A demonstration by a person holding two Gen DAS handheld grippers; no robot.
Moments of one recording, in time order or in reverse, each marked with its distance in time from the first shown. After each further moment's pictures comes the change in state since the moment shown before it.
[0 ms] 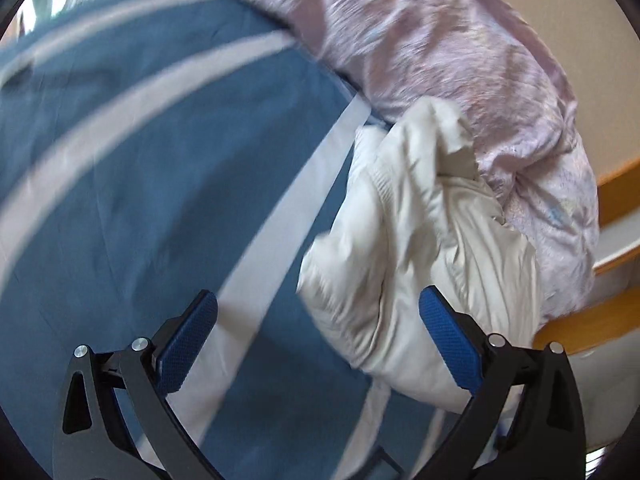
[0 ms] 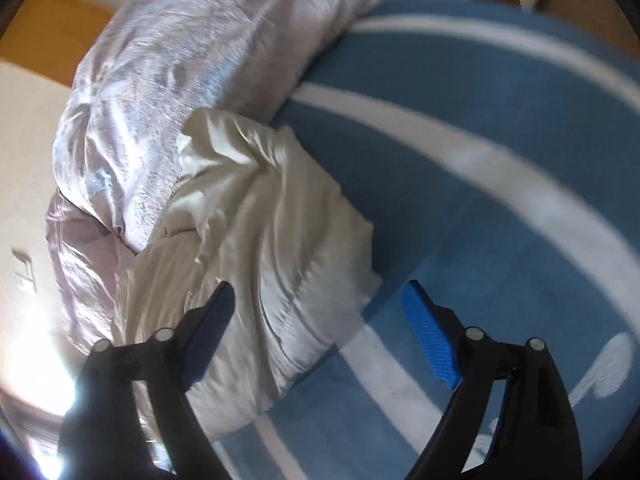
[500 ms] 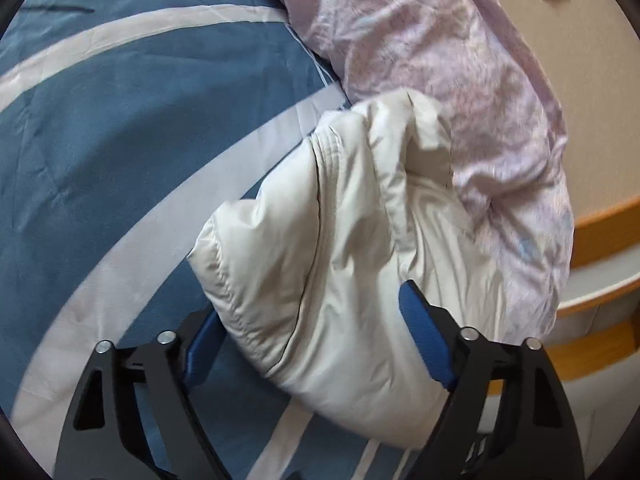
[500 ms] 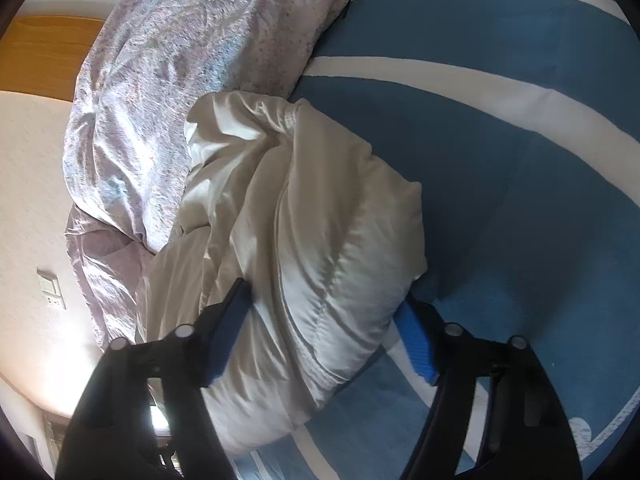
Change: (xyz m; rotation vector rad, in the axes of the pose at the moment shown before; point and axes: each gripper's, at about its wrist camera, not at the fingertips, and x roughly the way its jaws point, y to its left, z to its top) left arm 0.031 -0.021 -0.010 -0.182 -0.024 -0.133; right arm 0.019 0.002 -0.011 0.060 0.005 0.098
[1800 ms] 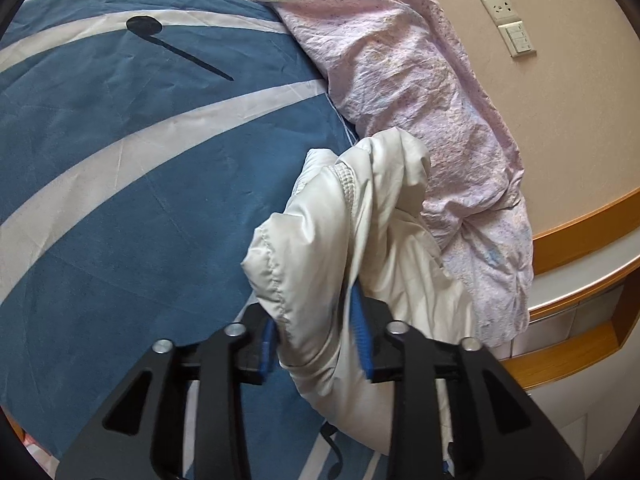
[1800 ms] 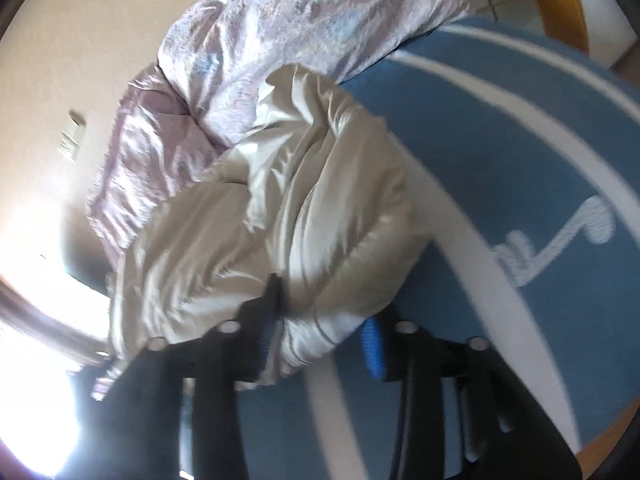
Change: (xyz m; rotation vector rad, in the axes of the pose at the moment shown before) left arm -0.135 0.072 -0.011 0.028 -0.097 -0.062; right arm -0.112 0.026 -0.132 -0.460 -0.018 -0.096
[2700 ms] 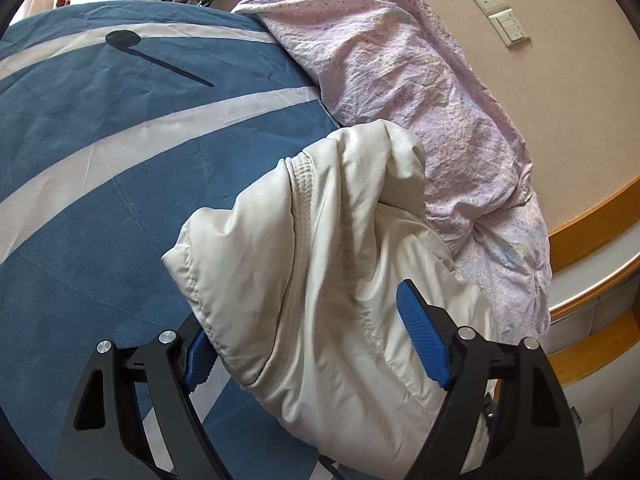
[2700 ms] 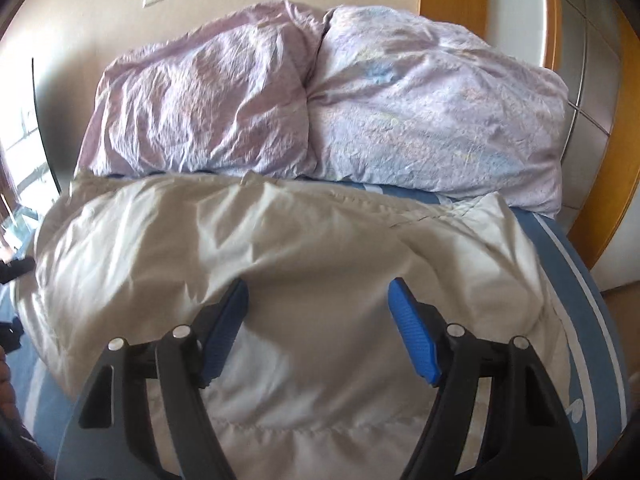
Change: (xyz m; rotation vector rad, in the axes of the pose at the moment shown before) left arm 0.024 -0.019 -0.012 0.048 -0.076 0.057; right arm 0.077 0.202 -0.030 -0.652 -0.133 -0.208
